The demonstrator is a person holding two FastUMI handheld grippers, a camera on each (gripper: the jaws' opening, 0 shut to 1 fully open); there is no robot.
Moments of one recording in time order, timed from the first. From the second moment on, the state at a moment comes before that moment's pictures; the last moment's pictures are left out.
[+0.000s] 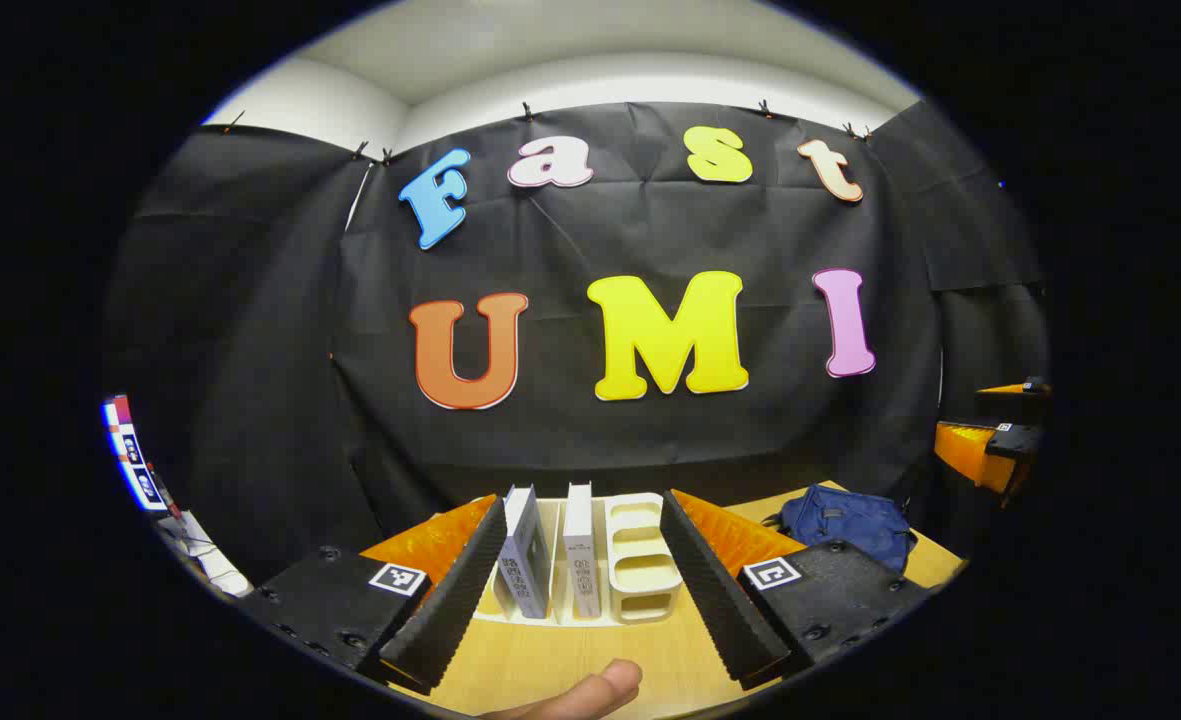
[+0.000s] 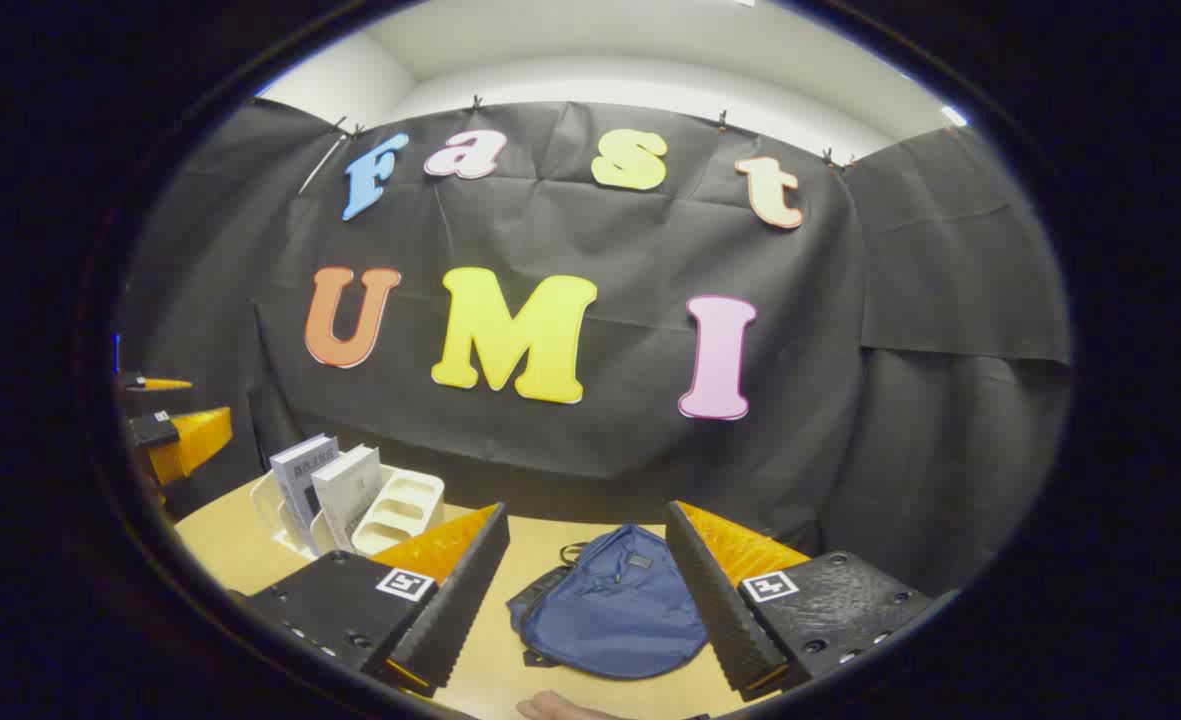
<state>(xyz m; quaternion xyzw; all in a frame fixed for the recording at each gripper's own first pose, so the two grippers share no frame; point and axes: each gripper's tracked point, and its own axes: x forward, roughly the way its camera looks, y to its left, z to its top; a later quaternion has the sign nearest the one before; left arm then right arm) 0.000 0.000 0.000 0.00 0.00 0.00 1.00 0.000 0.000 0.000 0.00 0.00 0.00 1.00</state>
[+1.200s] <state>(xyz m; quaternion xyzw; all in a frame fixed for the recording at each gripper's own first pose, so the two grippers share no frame) 0.031 -0.040 0.001 -0.03 0.03 0.01 1.00 0.054 -0.031 -0.039 -0.03 0.03 0.04 1.00</state>
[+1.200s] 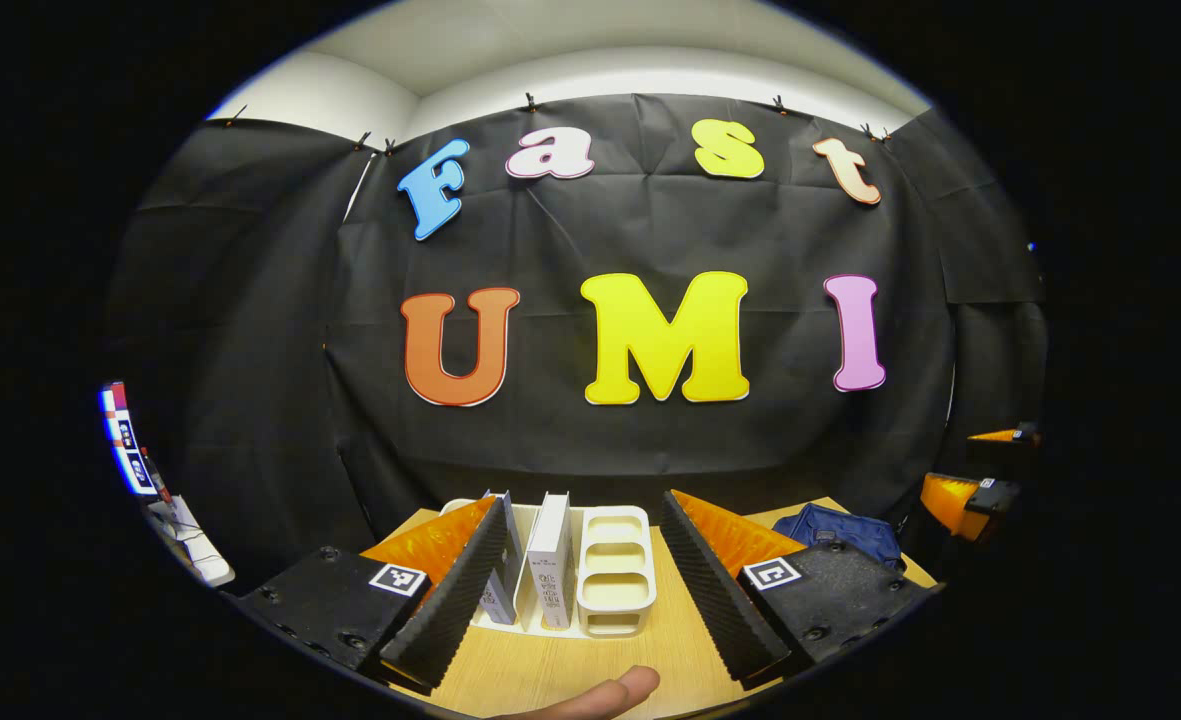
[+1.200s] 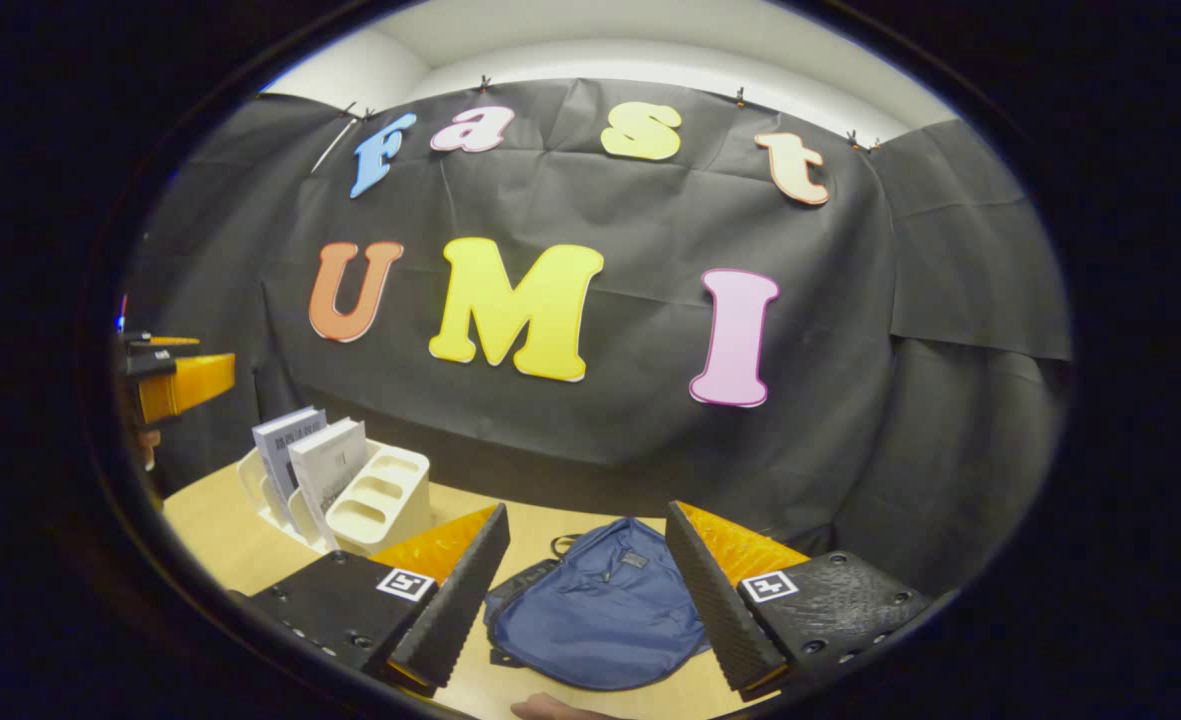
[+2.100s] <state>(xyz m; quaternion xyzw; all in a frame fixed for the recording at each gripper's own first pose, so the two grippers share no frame) 0.017 -0.055 -0.025 0.00 0.07 0.07 0.99 0.096 0.000 -0.353 -0.20 0.33 0.14 0.91</state>
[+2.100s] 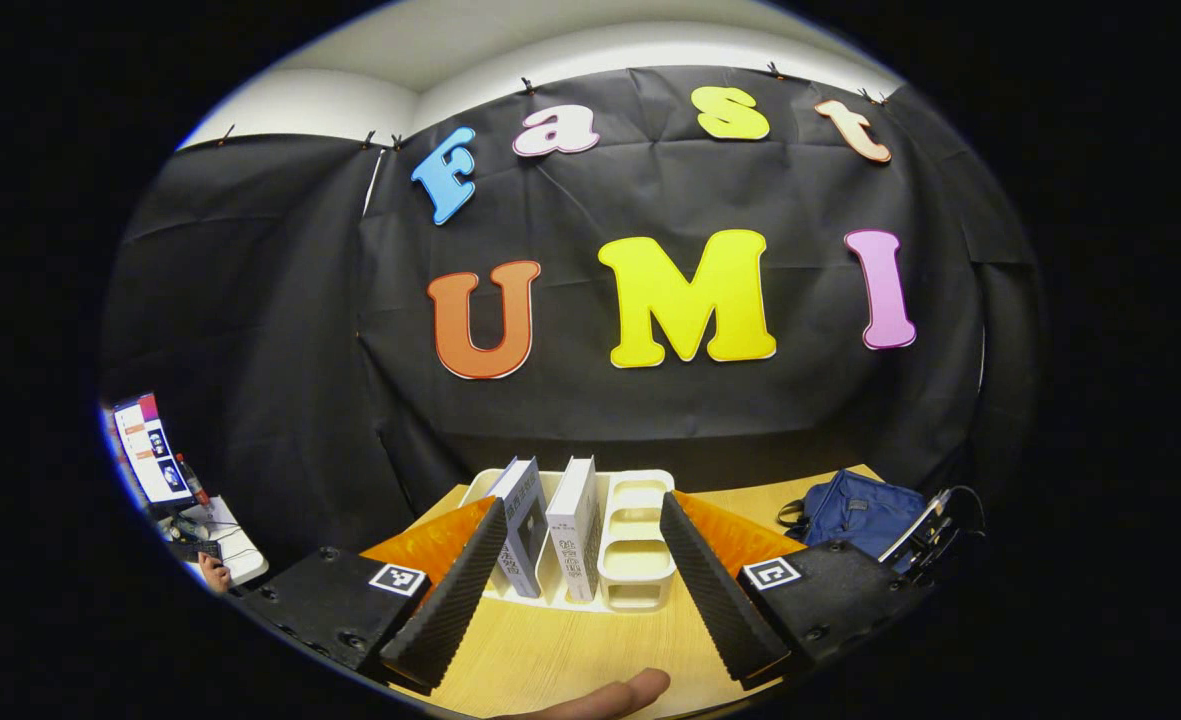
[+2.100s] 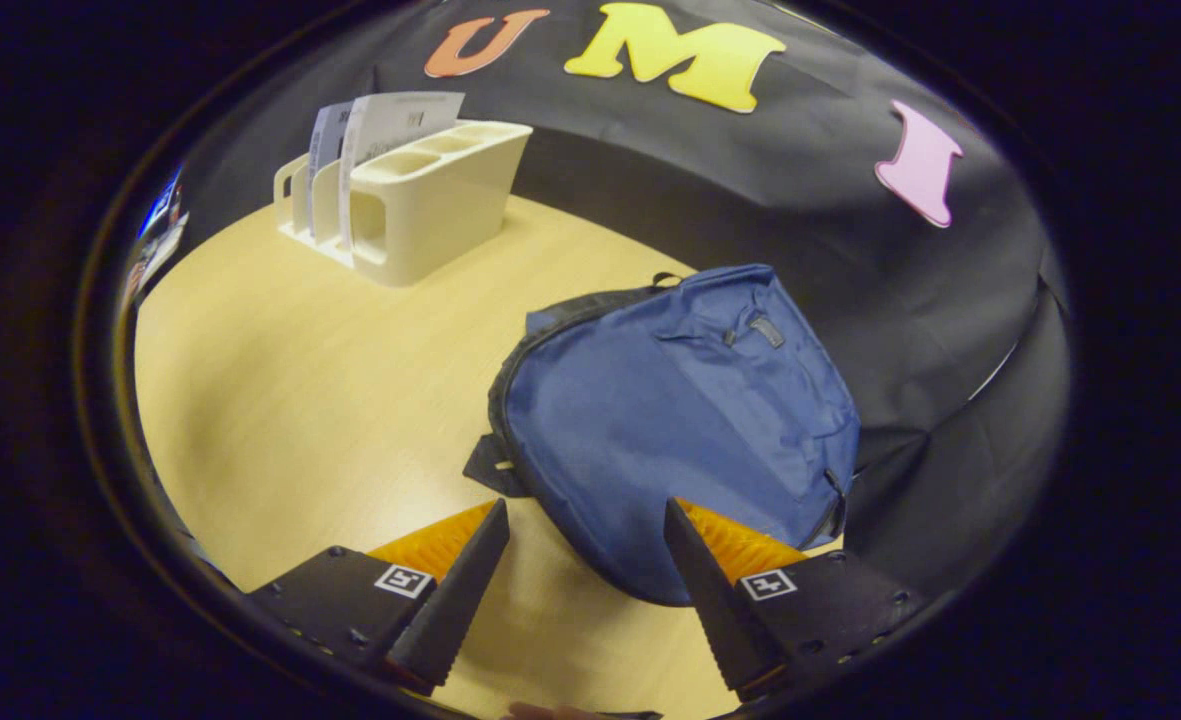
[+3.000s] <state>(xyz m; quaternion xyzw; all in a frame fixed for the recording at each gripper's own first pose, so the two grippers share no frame) -0.005 -0.081 -0.054 -0.01 0.12 0.09 0.99 0.128 0.010 -0.363 -0.23 0.40 0.20 0.86</state>
